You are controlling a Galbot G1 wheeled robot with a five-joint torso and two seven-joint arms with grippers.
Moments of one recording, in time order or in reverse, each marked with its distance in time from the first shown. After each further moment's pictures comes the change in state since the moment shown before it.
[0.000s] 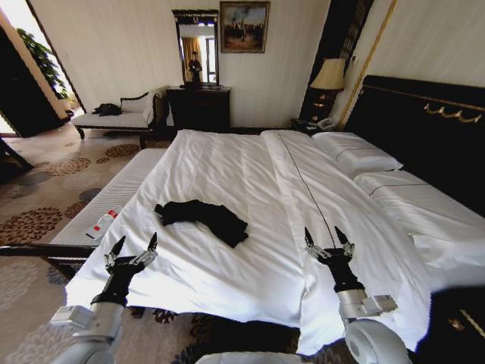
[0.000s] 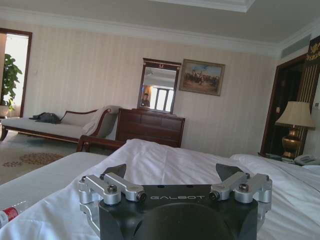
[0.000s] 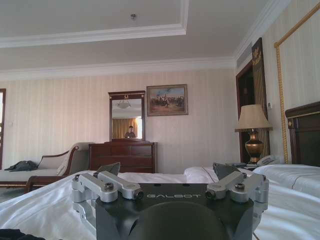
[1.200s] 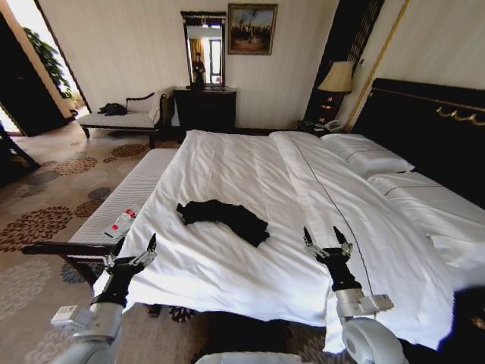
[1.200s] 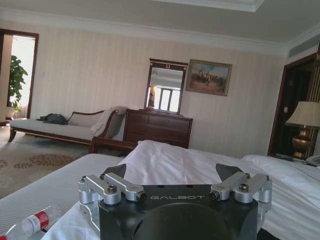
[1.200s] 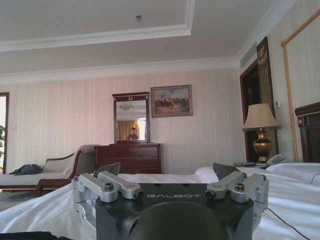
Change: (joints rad) left arm -0.005 0.000 -0.001 0.012 0.002 -0.003 -0.001; right arm 0.019 0.011 -0.011 -0.024 0.000 0.012 -0.006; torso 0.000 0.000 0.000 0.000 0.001
